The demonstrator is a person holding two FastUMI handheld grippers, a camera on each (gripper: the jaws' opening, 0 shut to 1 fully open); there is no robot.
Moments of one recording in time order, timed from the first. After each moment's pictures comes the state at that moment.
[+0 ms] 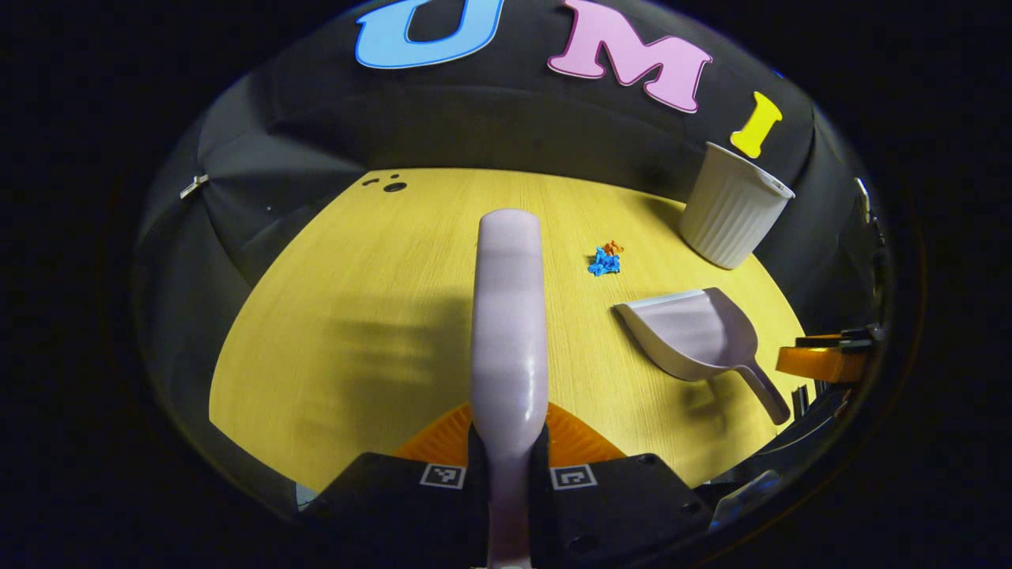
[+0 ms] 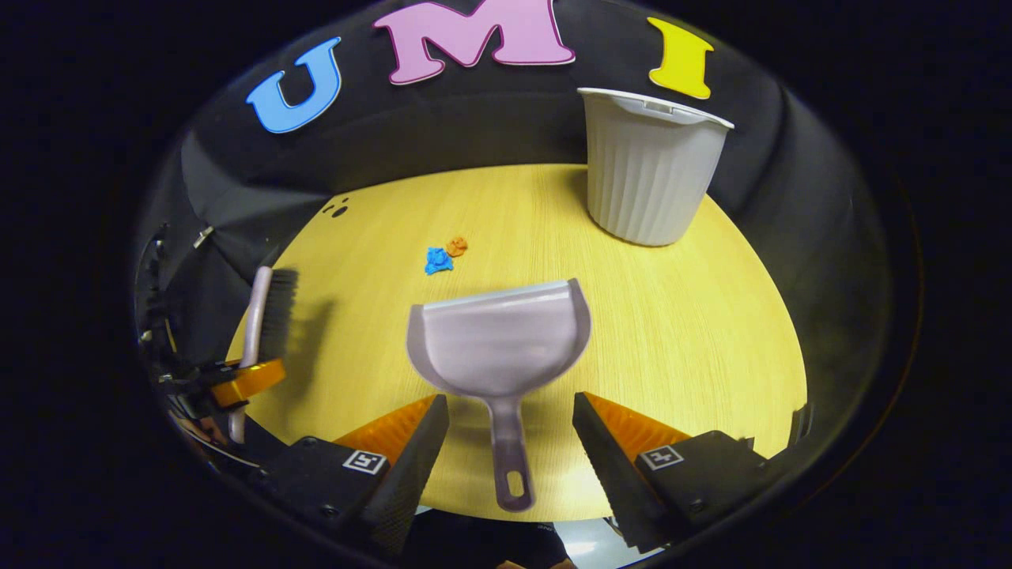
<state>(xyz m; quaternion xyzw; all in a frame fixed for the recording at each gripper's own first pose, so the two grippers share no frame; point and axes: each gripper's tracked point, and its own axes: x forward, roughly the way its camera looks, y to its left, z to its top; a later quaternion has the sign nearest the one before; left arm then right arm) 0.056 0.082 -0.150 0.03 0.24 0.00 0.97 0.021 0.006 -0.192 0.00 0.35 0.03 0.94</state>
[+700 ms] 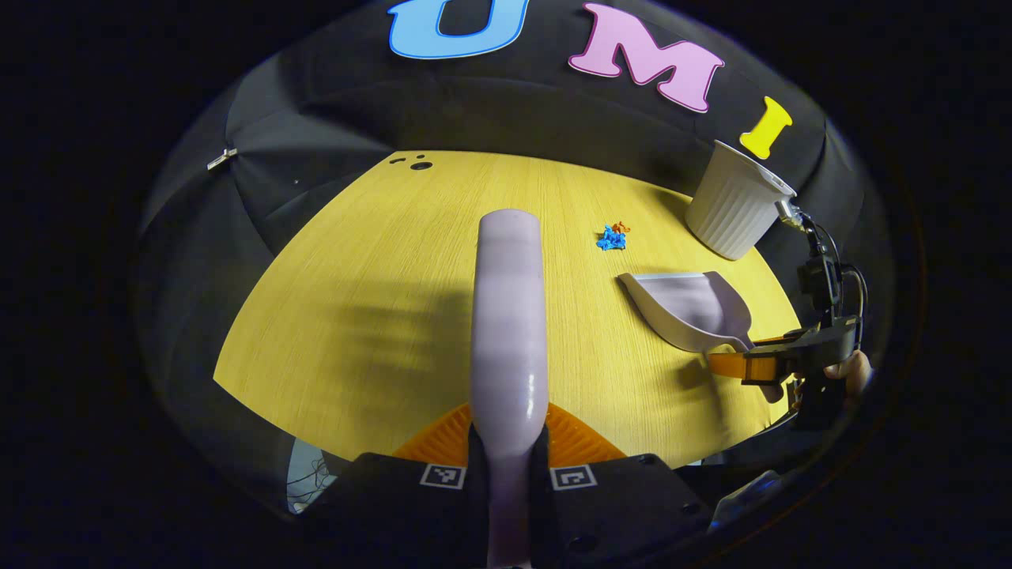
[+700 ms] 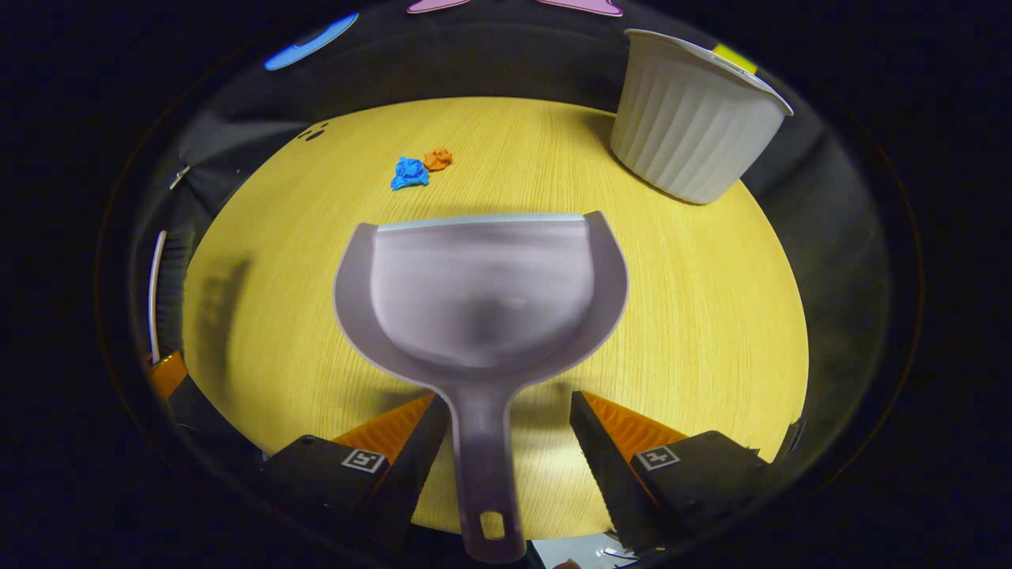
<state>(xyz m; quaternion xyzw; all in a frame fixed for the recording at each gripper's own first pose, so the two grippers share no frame) 0.014 0.089 -0.172 0.01 0.27 0.03 0.96 0.050 0.000 -0.278 -0.08 0.44 0.02 0.89</state>
